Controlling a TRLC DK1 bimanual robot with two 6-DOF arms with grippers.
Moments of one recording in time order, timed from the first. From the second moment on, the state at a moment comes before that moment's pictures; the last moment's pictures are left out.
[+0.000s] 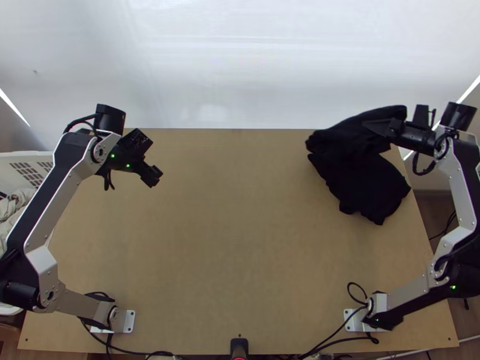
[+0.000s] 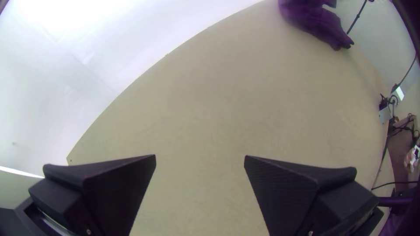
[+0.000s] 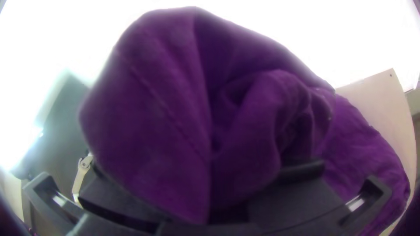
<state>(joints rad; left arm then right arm) -0.16 1.59 1.61 -1.02 0.13 0.53 -0.31 1.69 1.55 -0.48 -1.05 0.30</state>
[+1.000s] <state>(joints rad) -0.14 1.57 1.62 -1.02 0.13 0.54 -0.69 1.43 1.03 -0.68 -0.63 -0.06</state>
